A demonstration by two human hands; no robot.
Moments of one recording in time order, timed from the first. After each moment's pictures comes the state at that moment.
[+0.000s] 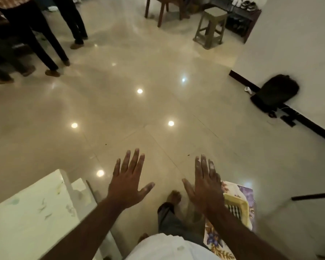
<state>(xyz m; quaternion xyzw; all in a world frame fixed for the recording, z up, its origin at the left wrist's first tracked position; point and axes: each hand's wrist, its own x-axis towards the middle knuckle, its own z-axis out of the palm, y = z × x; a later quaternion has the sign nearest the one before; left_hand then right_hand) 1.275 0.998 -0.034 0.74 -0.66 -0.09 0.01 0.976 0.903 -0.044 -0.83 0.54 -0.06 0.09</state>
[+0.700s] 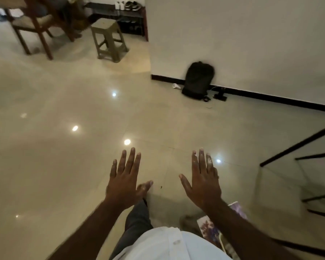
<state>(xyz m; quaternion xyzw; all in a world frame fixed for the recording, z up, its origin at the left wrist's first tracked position) 1.208 0.514 -0.031 0.52 -0.85 -0.08 0.00 0.911 0.590 -0.053 -0.64 0.76 -0.11 0.06</state>
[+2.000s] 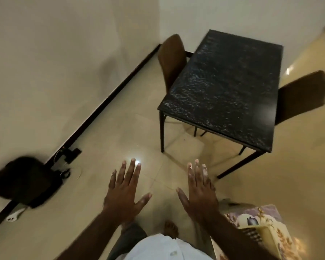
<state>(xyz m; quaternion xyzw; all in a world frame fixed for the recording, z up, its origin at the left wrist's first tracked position) 0.580 0.209 -0.041 -0.14 -0.99 -0.07 -0.07 0.601 0.511 -0.059 -0.03 0.99 -0.11 -0.01</state>
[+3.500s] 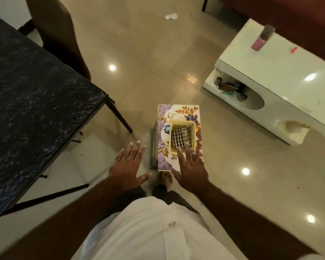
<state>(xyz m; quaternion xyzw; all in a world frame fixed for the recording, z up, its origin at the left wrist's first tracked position) 0.478 0.575 -0.100 -0.73 -0.60 0.15 -0.27 0.767 0.583 -0.132 0.58 0.78 -0.19 0.11</state>
